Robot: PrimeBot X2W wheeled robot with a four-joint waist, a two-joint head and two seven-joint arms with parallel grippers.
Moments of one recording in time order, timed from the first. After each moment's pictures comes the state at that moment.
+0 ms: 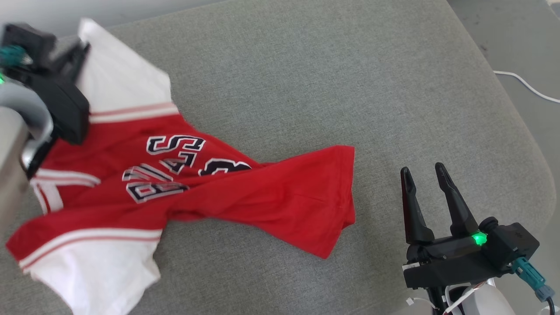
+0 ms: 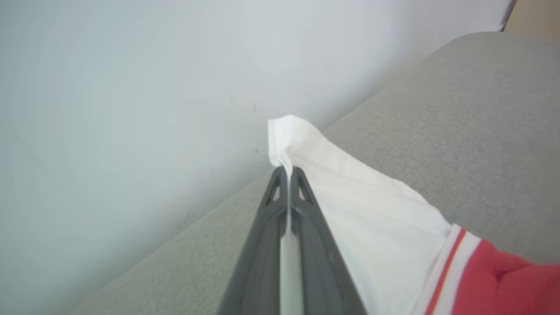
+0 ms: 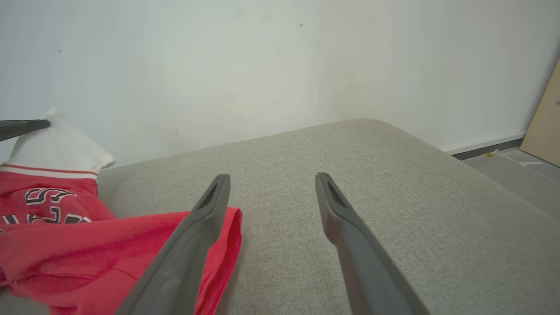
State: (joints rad) left arm -1.25 0.56 -1.09 0.89 -0.83 -0.10 -0.15; right arm -0.17 -0.09 0.14 0.08 0.30 0.13 -0.26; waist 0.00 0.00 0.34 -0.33
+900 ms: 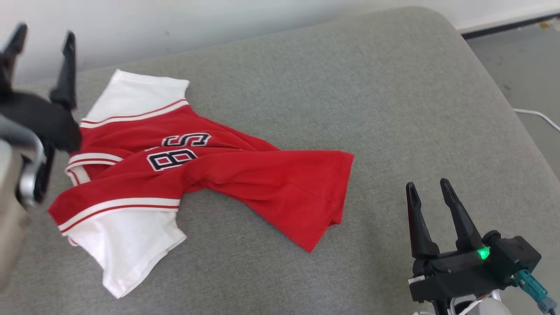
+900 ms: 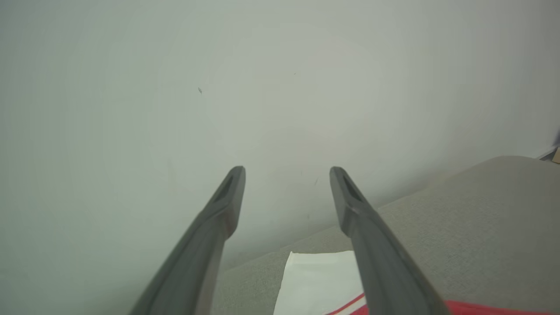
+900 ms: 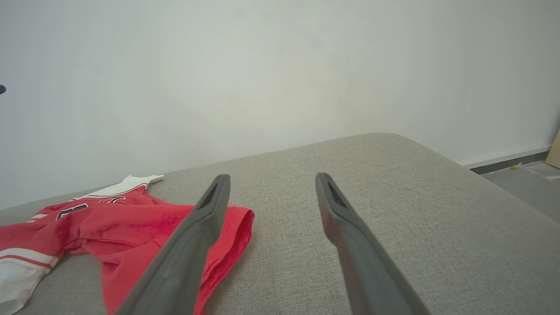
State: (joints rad) left arm -1.04 0.59 -0.70 0.67 -0.71 0.06 -0.26; right arm -0.13 -0.10 0.12 0.08 0.29 0.13 -0.26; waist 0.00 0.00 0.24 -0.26
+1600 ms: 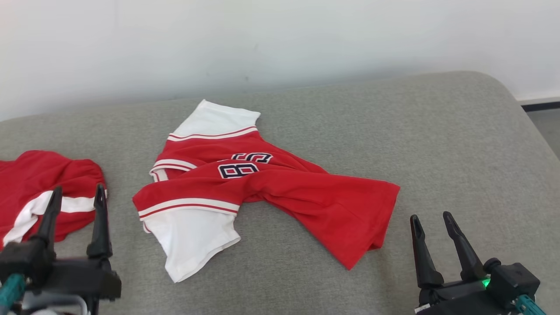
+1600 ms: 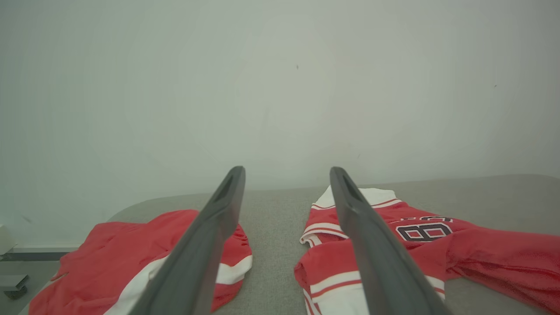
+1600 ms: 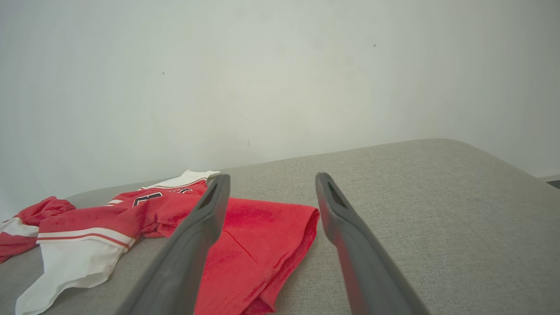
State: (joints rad) left arm -0.21 0.45 -0.20 0.11 -0.45 0.17 -0.26; right arm -0.03 -0.12 0.12 0.11 0.30 0.13 -0.26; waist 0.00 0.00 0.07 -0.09
